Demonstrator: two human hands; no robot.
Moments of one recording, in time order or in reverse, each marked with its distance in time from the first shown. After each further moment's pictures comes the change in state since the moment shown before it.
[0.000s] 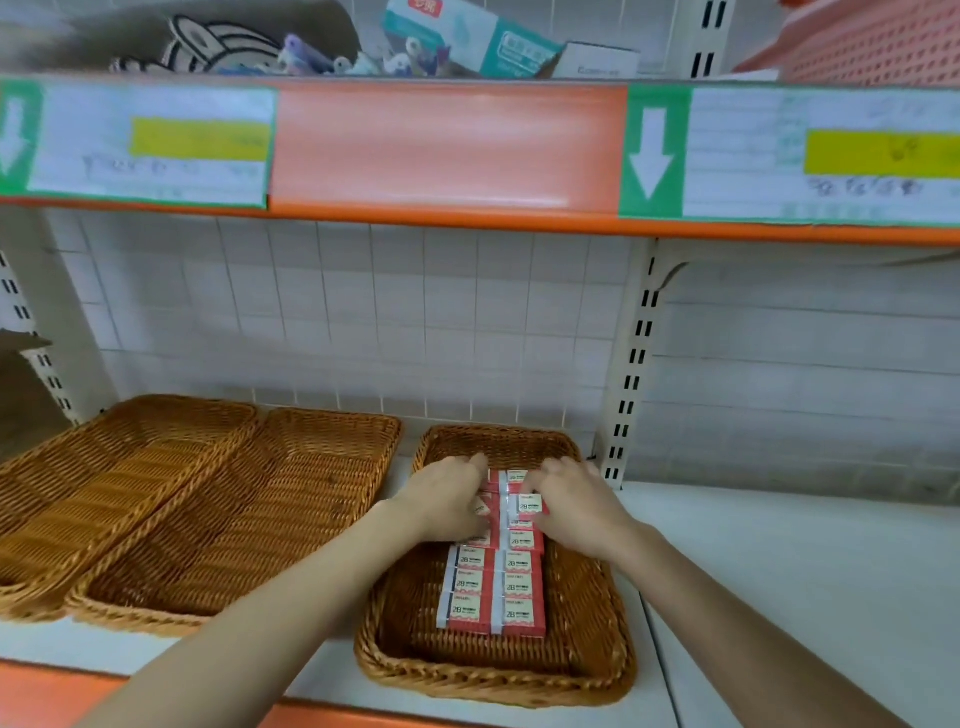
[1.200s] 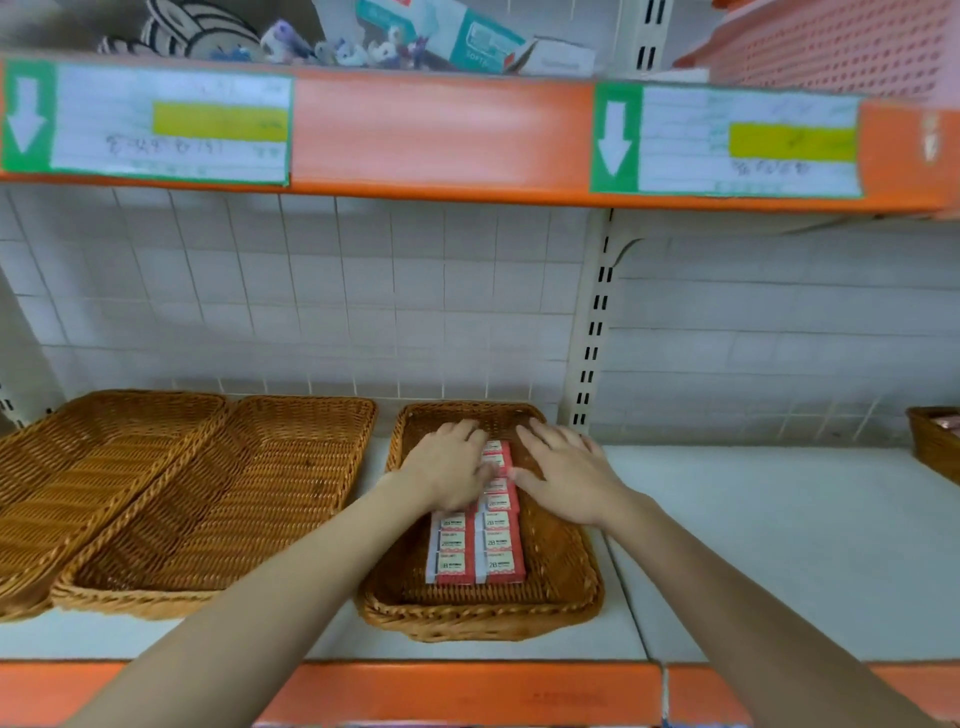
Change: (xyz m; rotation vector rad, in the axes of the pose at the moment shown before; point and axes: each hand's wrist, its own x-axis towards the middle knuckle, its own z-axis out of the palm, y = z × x) left_hand 0.001 0.015 0.005 0.084 0.028 0.110; right_hand -0.033 -0.001 -0.011 0.065 -0.096 0.213
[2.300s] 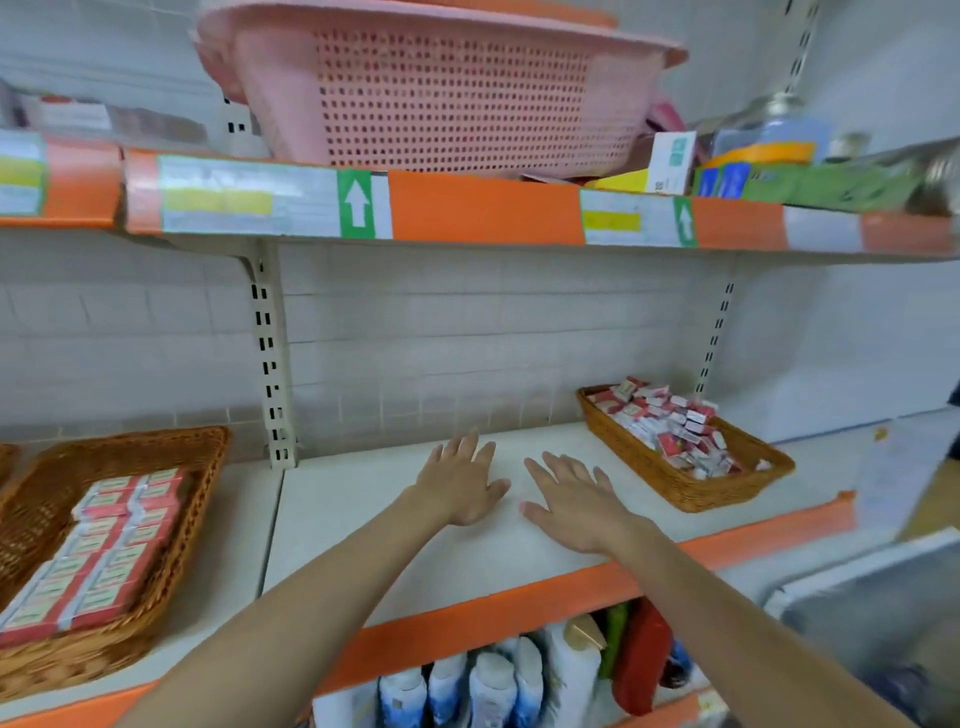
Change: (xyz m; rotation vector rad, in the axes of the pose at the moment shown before) left_hand 0.084 0.363 0.003 -0.024 -0.131 0.196; right_hand -0.210 0.299 -0.035 -0.049 -0.112 0.340
